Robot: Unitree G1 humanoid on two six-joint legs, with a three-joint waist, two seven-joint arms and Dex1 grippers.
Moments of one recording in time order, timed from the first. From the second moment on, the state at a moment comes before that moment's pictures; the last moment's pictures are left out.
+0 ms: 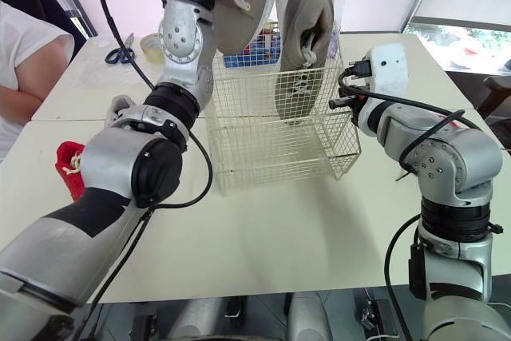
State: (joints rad) left arm -1.58 0.05 0.22 1.31 -0.01 -0.97 -0.09; right arm -0.71 -0.64 -0.19 -0.34 0.75 1.22 -0.09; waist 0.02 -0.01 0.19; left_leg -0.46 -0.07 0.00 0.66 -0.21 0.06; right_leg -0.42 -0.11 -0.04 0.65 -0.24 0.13
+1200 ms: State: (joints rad) left arm -1.20 -0.04 0.13 0.86 0.00 -0.85 0.07; right arm -0.78 -0.47 -0.46 -0.65 0.87 1.61 -0.14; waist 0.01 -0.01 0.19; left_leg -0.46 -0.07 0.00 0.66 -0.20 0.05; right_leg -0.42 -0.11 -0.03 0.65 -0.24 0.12
